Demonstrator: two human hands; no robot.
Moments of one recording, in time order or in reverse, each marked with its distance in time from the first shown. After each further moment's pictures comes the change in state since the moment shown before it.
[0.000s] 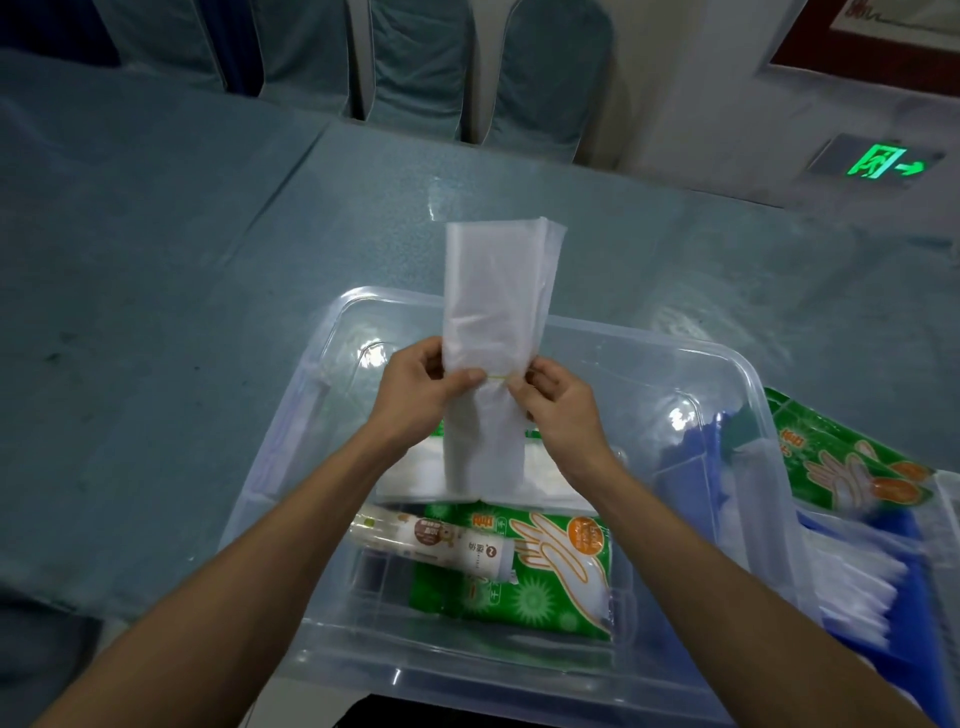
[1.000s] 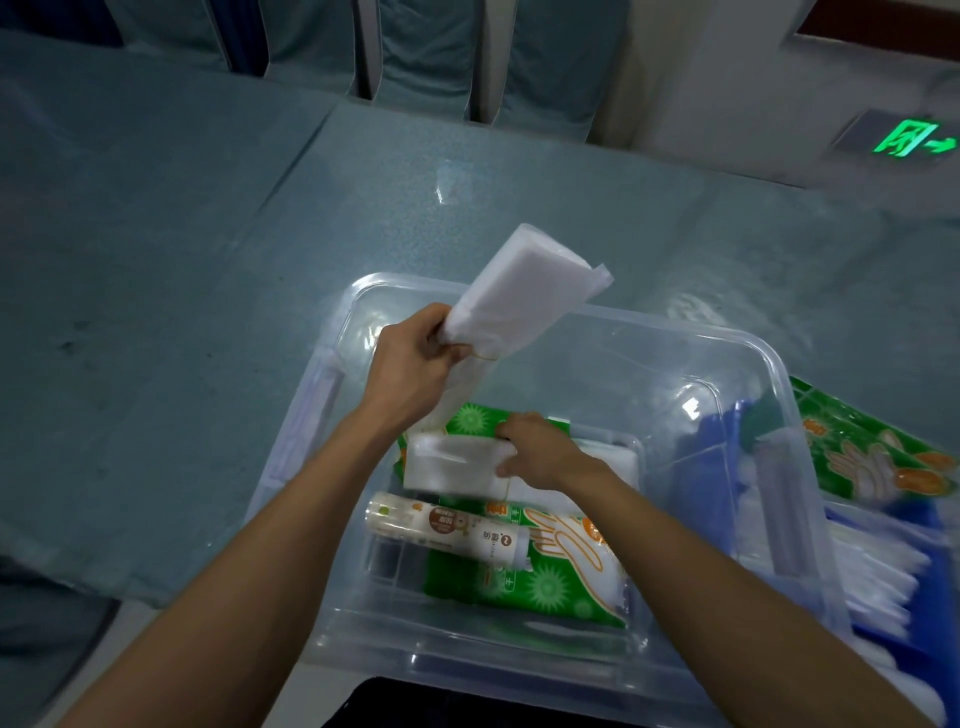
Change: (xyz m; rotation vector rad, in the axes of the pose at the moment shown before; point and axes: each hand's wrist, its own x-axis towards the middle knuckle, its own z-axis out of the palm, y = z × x) left_hand 0.015 0.001 -0.025 0.496 0.098 0.257; right_hand 0.025 0.082 0.002 -1.269 -0.579 -0.021
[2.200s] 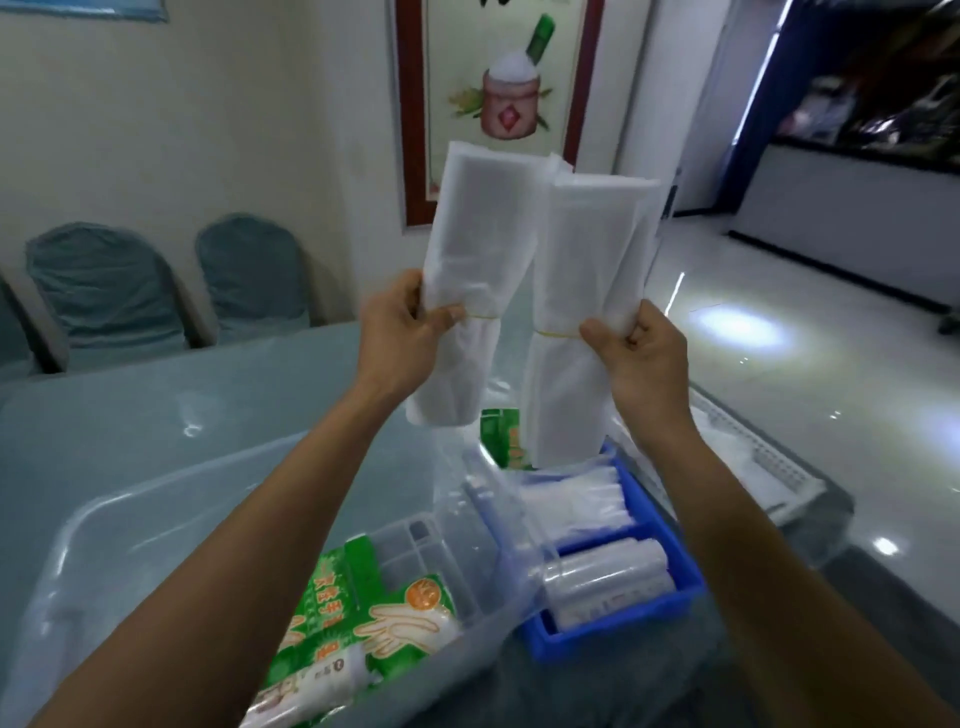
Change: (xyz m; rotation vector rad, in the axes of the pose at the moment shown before) left_hand -0.020 0.295 0.087 -0.461 -0.239 0.505; right_hand -0.372 0.013 -0.172 0.822 1.668 0.242
